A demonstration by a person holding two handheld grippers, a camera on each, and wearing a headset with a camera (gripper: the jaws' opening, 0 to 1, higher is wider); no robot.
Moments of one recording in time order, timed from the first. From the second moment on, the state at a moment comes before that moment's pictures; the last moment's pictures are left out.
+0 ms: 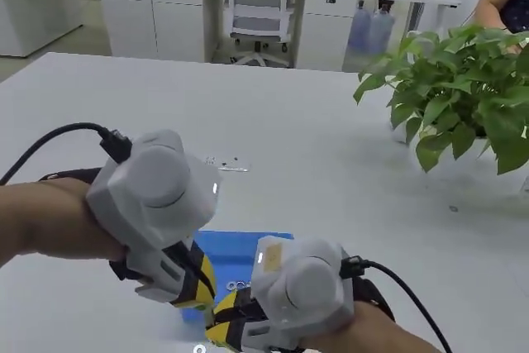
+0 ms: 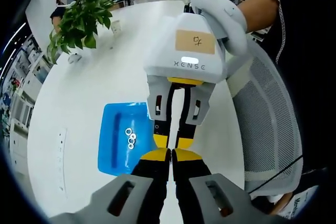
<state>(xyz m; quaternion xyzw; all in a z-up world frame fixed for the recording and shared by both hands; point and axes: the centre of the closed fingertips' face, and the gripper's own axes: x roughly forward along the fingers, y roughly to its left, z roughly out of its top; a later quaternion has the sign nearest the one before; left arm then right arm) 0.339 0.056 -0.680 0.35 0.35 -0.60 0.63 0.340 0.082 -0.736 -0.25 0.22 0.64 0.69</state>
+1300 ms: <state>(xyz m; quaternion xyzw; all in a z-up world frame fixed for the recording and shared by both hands) 0.385 0.058 -0.661 0.37 0.31 -0.58 0.66 0.392 0.085 -0.718 -0.27 0.20 0.63 0.70</state>
